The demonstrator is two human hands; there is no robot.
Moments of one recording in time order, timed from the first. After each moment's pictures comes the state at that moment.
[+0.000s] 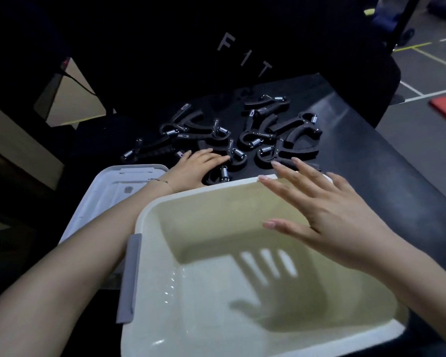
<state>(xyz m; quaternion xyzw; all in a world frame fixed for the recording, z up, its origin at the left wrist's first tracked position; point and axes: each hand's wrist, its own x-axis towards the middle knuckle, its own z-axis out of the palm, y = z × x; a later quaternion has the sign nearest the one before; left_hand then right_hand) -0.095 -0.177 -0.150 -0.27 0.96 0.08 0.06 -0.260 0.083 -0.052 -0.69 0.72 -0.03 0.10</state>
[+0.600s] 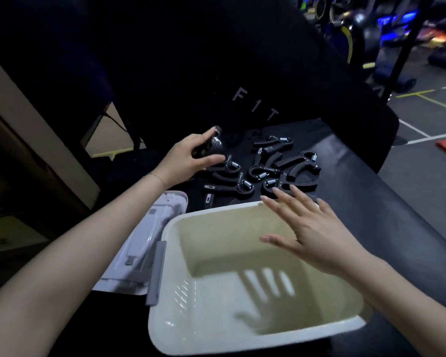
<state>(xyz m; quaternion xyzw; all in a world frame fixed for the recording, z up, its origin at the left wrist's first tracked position) -0.074 -0.140 -0.015 -0.33 0.86 0.28 -0.26 -0.260 0.086 -0.053 -0.69 0.72 -0.06 0.08</state>
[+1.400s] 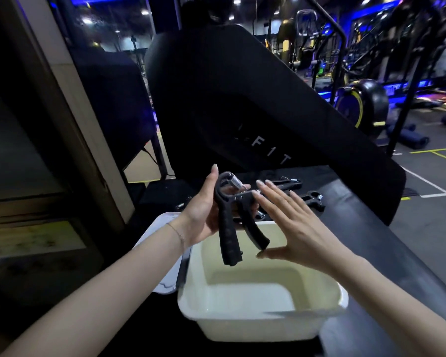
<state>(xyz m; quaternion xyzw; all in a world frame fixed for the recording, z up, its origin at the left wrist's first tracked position) -0.050 0.015 0.039 -0.31 0.51 0.75 -0.27 -0.234 0.105 0.002 -0.80 0.56 -0.20 -0.10</state>
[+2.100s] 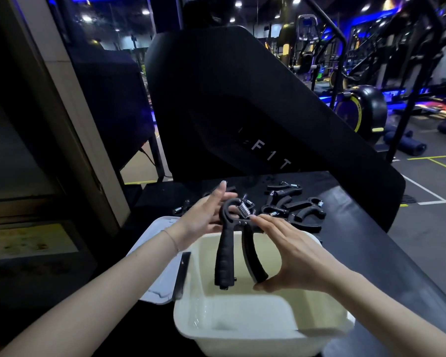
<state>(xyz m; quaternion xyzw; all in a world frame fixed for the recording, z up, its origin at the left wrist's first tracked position) -0.042 -0.009 0.022 -0.38 0.66 0.59 -0.27 -0.225 0.102 -0.003 -0.80 0.58 -0.15 0.04</state>
